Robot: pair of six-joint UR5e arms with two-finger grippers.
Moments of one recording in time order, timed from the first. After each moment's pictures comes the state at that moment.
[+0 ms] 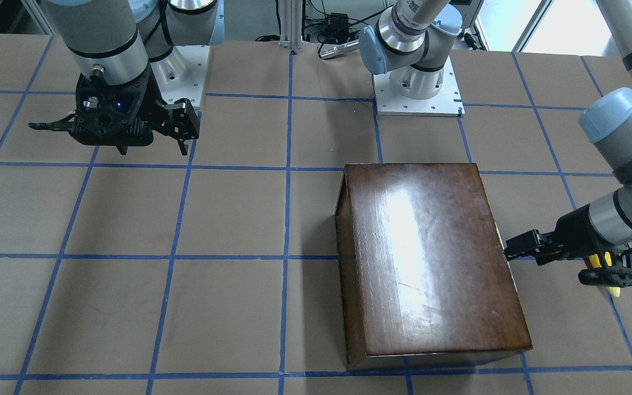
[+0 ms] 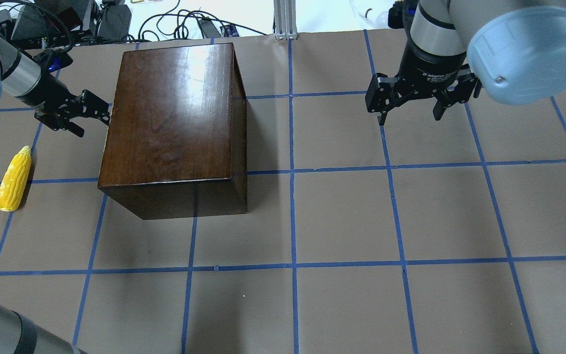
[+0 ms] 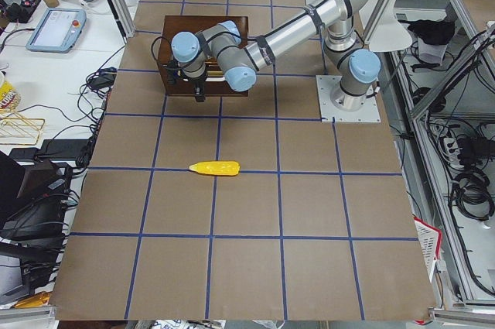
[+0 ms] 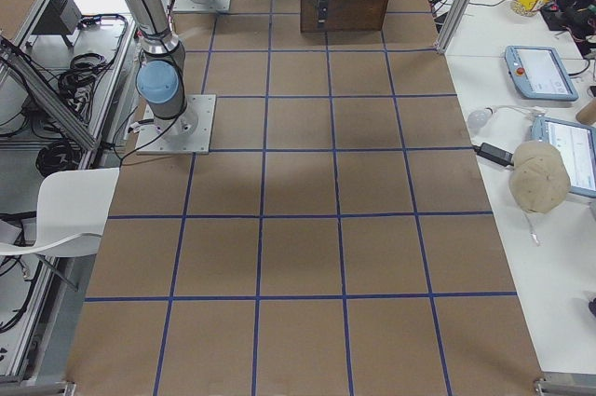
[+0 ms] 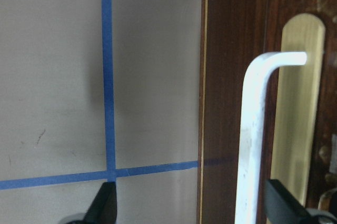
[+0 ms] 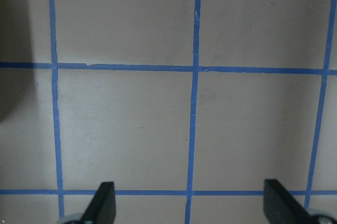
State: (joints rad) left arm -1.14 -1.95 -1.58 -1.32 1.32 0.41; right arm 1.66 -1.53 1.57 -1.60 -1.60 0.06
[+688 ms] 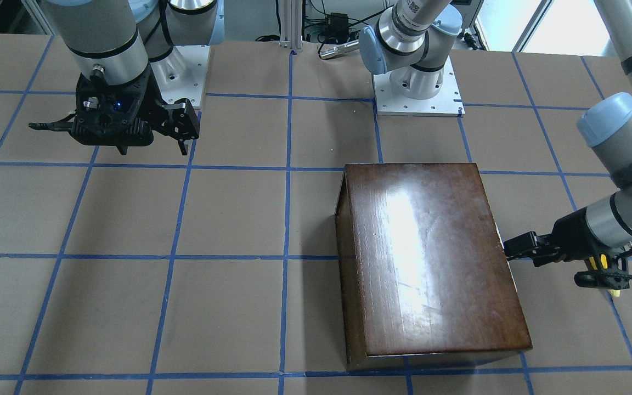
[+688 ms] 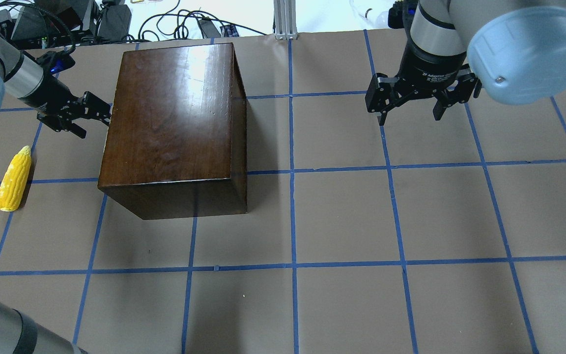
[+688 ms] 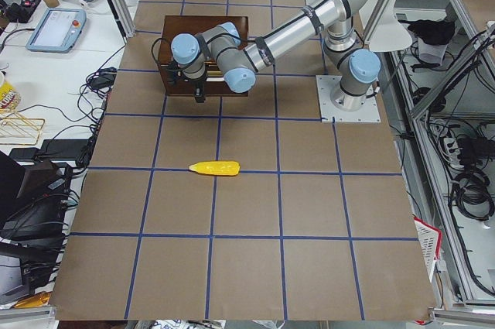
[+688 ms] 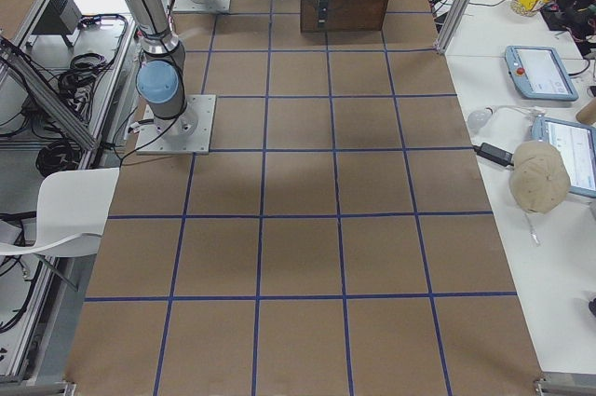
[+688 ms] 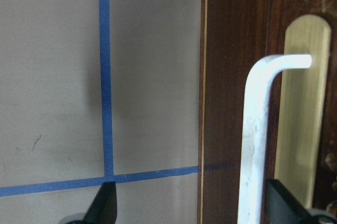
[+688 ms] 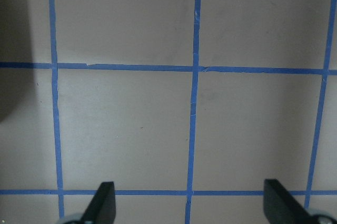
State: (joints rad) left arm -1.14 -1.97 -1.58 -1.32 1.32 0.42; right arm 1.66 -1.53 1.57 -1.60 -1.60 0.06
